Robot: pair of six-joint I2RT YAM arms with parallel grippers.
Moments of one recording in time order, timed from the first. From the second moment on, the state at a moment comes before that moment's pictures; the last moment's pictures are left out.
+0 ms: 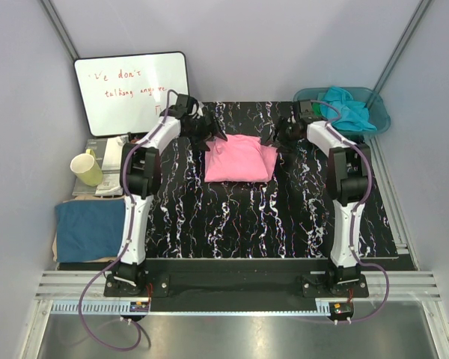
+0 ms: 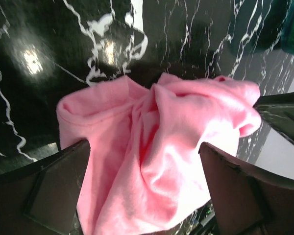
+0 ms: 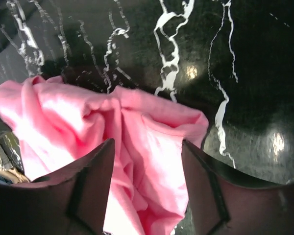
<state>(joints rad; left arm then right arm) -0.24 2.45 2.13 -0.65 0.53 -0.60 0.16 2.23 1.76 -0.50 -0.33 0.59</state>
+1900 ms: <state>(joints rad) -0.17 2.10 1.63 -0.51 0.76 -0.58 0.25 2.49 1.88 -0.19 -0.72 0.85</state>
